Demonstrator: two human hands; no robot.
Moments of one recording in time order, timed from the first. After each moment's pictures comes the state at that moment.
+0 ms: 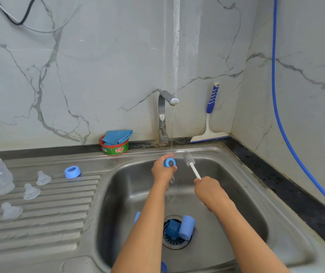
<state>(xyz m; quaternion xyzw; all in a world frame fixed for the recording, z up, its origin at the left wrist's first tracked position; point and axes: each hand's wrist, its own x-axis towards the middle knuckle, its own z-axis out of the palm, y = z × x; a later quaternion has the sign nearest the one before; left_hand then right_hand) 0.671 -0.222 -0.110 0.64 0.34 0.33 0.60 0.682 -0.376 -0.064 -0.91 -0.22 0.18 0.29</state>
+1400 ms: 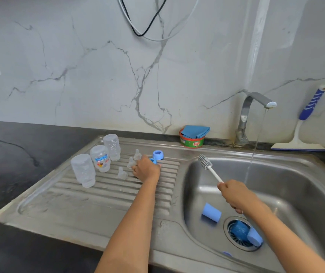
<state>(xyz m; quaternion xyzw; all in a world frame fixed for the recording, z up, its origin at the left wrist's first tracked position) 0.437 -0.090 -0.094 0.63 0.67 0.31 0.25 0.596 -0.298 -0.066 -0.86 -0.38 0.25 0.24</state>
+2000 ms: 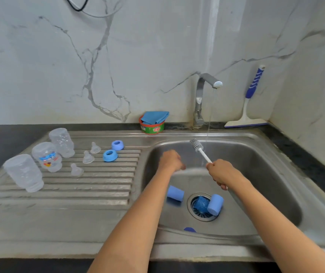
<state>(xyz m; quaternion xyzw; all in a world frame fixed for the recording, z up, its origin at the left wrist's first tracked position) 0.568 -0.198 -0.086 0.85 0.42 0.08 0.31 0.649 -0.349 -0.060 -0.89 -0.28 0.24 0.26</state>
